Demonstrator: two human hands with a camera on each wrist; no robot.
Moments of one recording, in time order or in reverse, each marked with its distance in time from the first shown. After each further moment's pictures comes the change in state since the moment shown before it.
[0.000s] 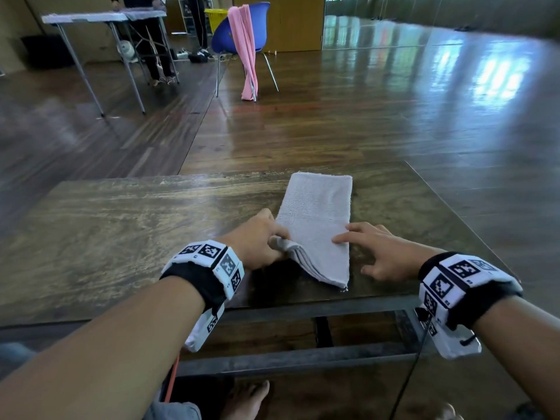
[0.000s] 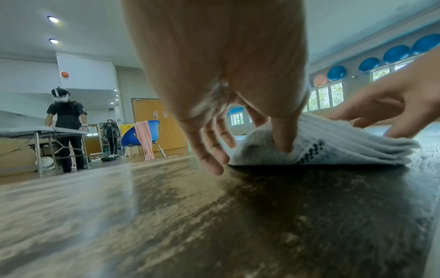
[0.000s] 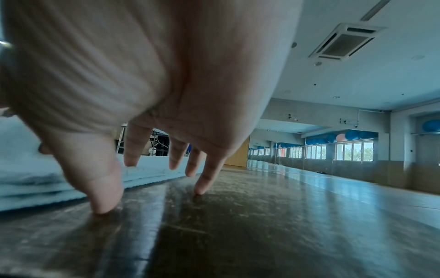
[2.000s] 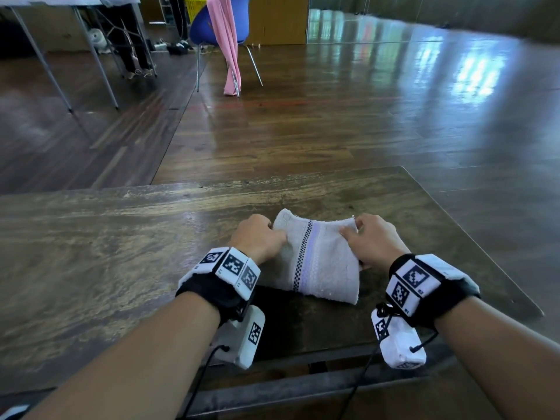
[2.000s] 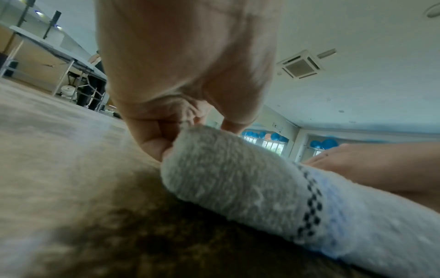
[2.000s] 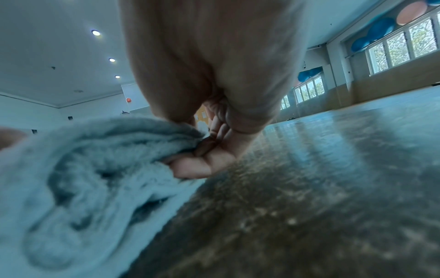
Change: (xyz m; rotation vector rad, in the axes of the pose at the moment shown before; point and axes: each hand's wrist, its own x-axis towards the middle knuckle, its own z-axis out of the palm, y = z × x) left_hand 0.107 -0.019 0.020 -0.255 0.242 -0.432; right_hand 0.081 0.013 -0.010 0.516 0.470 0.480
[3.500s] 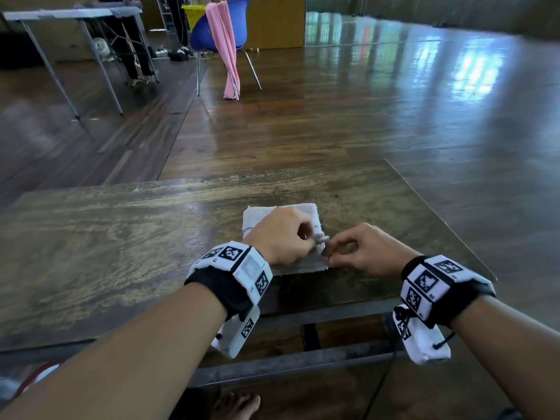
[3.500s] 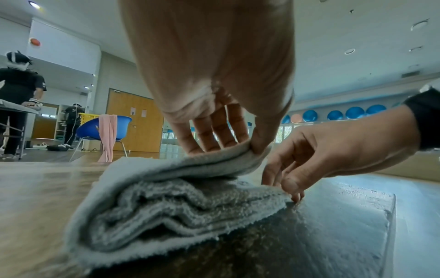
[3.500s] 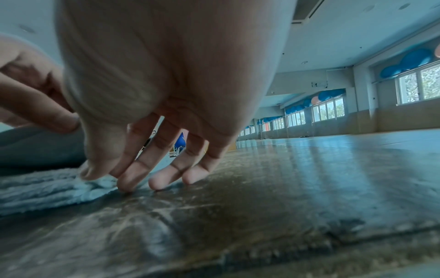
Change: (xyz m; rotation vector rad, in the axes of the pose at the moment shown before) left_hand -0.082 0.049 -0.002 0.102 -0.074 0.549; right_hand -0.063 0.033 -0.033 -0.060 -0.338 -0.459
